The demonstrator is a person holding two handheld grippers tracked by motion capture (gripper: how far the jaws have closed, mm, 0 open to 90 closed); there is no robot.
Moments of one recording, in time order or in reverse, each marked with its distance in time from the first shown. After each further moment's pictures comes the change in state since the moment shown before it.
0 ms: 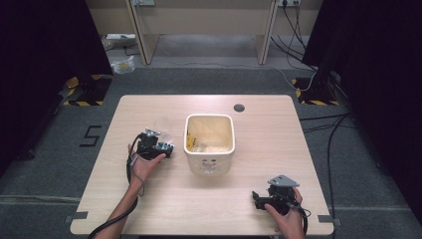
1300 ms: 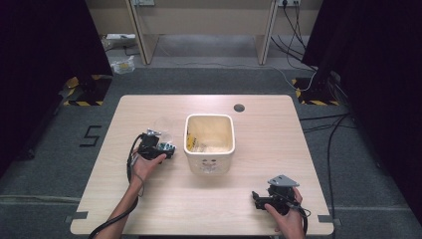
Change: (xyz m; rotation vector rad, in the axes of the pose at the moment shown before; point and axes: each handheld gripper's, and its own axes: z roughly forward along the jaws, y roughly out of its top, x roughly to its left) left arm -0.001 0.001 0.000 0.032 -0.067 -0.012; right arm 0.000 0.000 0.000 0.001 0.002 -0.002
